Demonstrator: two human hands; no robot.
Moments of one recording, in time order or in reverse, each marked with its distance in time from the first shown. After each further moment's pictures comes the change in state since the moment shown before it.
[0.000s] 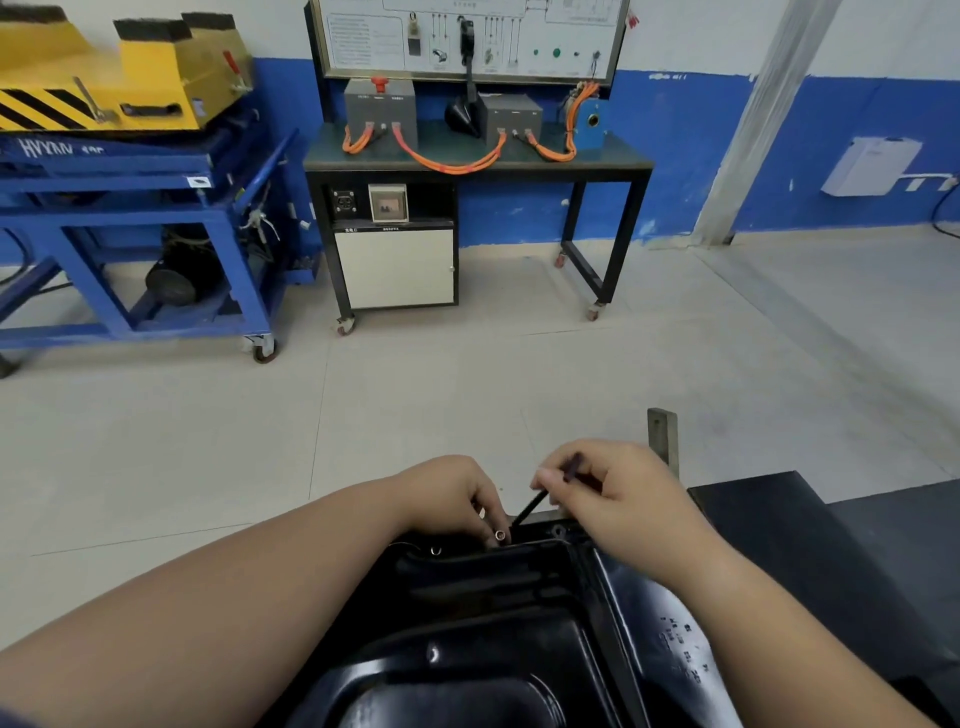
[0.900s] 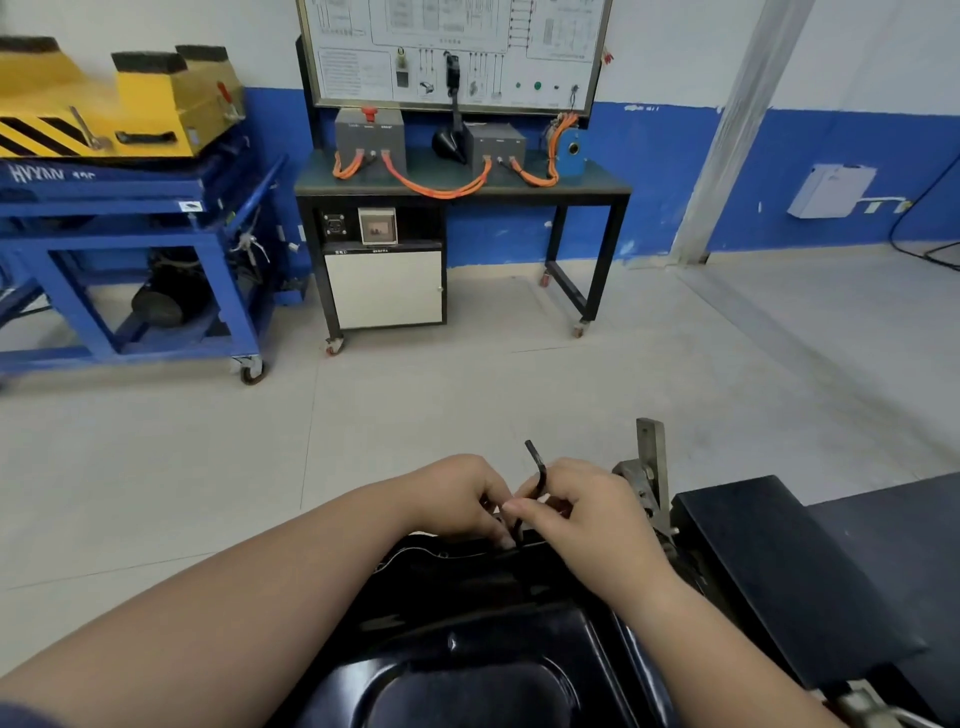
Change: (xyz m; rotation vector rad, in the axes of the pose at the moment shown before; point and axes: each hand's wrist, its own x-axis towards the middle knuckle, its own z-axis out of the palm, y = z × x) left_hand -0.010 0.014 -0.009 0.030 0.045 0.129; right_hand -0.009 -0.010 0.030 -0.087 0.116 -0.002
